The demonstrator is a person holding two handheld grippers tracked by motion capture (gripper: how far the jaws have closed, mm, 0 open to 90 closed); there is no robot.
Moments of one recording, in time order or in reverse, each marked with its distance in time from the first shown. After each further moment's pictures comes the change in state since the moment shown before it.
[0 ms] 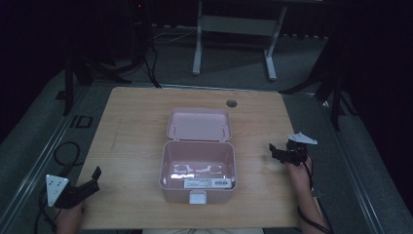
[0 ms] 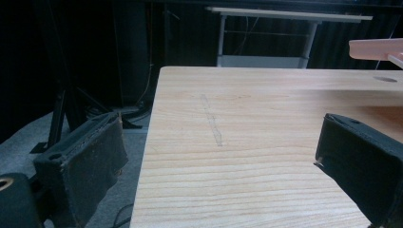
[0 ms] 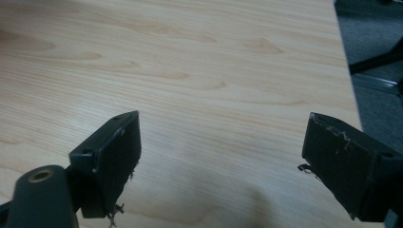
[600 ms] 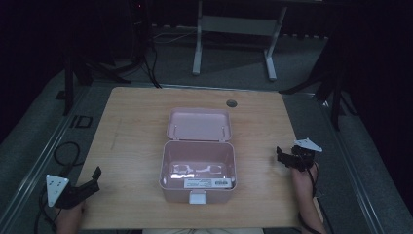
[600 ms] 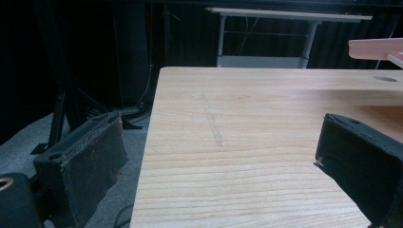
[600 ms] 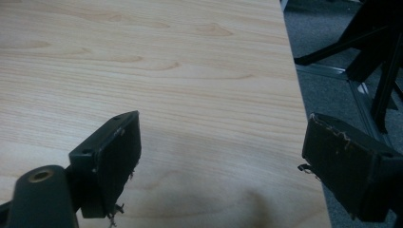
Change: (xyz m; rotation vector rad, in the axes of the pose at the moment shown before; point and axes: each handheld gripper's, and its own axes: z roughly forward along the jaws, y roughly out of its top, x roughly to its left) left arm 0.000 0.000 0.000 -0.002 -0.001 0.005; right arm -0.006 -0.016 -0.014 -0.006 -0.137 0.039
